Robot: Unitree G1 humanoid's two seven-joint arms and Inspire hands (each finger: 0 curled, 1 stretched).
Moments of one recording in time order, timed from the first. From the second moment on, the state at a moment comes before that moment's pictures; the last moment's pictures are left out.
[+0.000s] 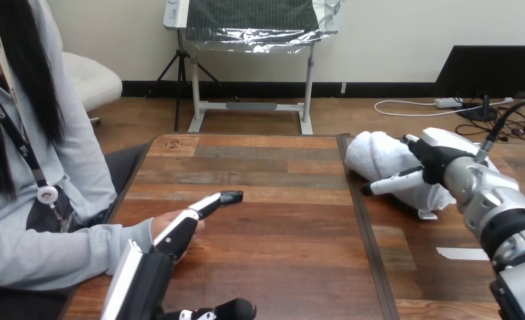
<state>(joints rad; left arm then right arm) 0.38 0.16 -0.07 0.11 0.11 -0.99 -0.11 -0.97 -0.39 0.36 1.36 -0.66 0.02 0.09</state>
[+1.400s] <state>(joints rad) 0.44 0.19 -0.07 0.05 0.07 -0.99 -0.15 -0.95 -0.33 0.42 1.40 -0.70 0.03 -0.10</state>
